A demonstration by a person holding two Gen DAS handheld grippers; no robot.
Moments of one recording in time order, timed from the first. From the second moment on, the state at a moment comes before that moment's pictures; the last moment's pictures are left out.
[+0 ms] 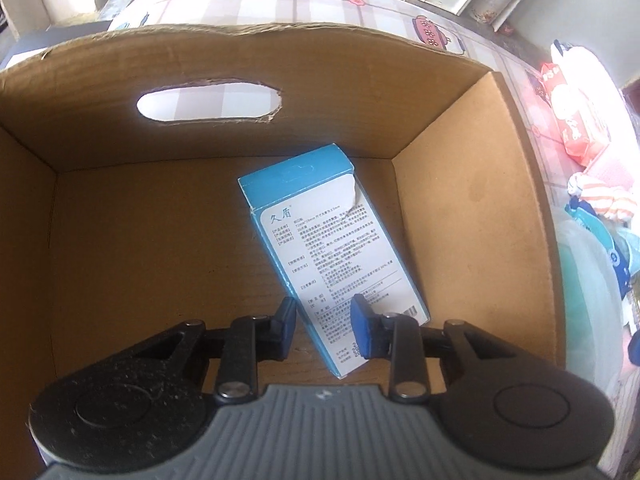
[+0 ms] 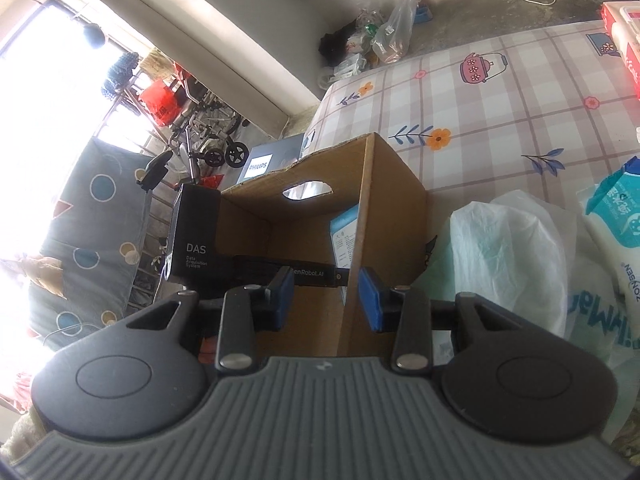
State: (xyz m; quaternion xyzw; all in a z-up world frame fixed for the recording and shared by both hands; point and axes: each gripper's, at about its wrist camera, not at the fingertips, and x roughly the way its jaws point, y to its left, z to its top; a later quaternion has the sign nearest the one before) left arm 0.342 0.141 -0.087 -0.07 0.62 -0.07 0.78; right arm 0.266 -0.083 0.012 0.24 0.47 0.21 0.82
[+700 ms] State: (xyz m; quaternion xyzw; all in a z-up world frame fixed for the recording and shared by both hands) left arm 0.346 0.136 -0.075 -0.07 0.59 -0.10 0.79; right arm 0.255 -0.099 0.012 0.25 0.46 0.20 0.83
